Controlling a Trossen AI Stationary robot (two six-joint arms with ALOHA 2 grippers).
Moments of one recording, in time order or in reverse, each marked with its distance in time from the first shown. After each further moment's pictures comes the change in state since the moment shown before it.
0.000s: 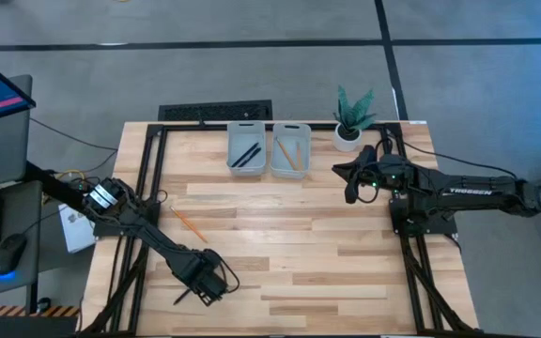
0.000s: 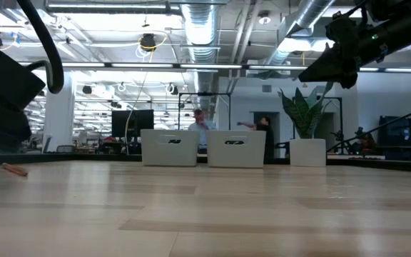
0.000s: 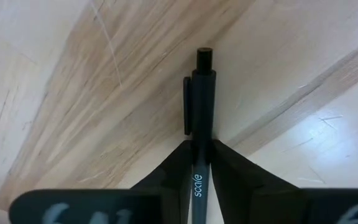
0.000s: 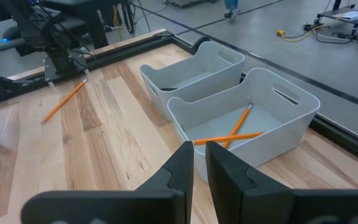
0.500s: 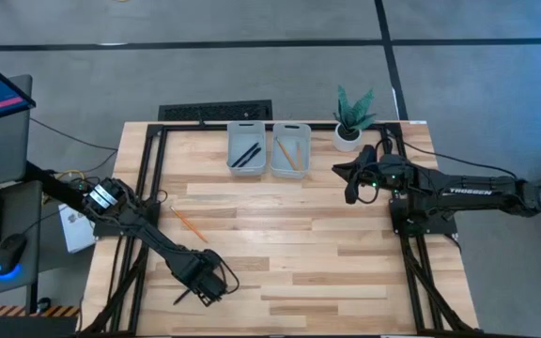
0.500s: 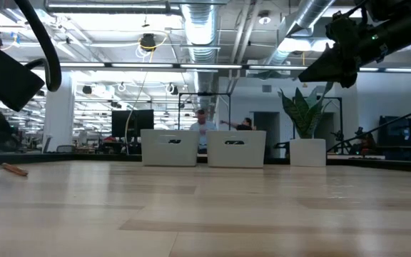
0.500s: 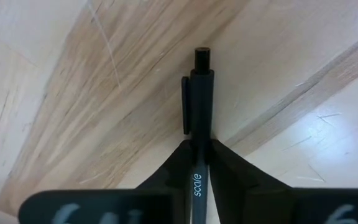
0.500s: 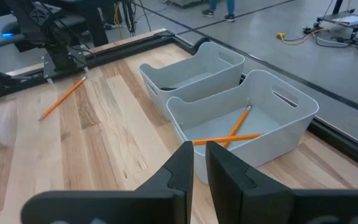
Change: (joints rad) left arm 0.000 0.000 0.001 -0.001 -0.011 0.010; right arm 0.000 0.000 0.000 0.000 0.000 -0.025
